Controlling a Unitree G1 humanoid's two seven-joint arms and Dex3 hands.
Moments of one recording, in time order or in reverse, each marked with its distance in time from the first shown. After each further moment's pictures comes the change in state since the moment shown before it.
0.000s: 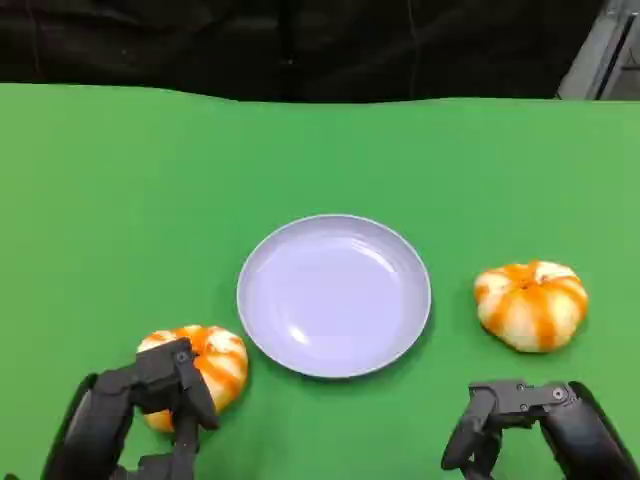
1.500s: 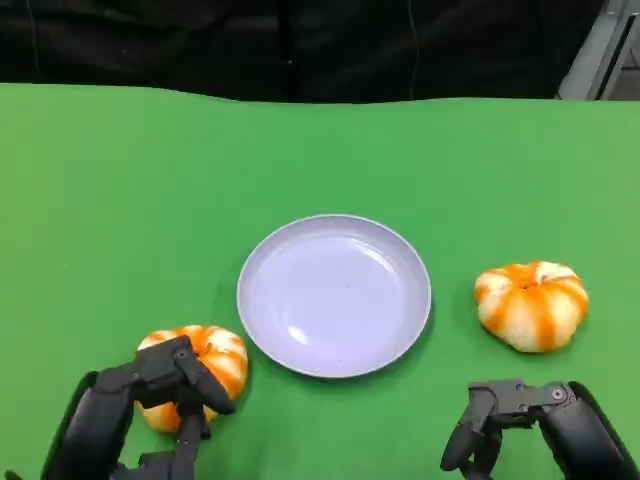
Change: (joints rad) left arm -0.008 0.000 0.001 0.010 0.001 -0.013 0.000; right arm 0.000 0.000 0.000 0.000 -0.005 0.000 -0.001
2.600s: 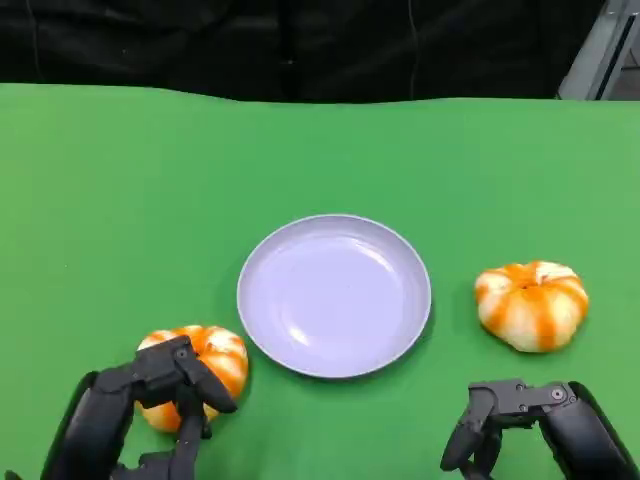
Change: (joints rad) left arm 0.000 0.000 0.000 0.000 0.000 0.000 0.000; right arm 0.000 0.000 0.000 0.000 0.000 0.000 0.000
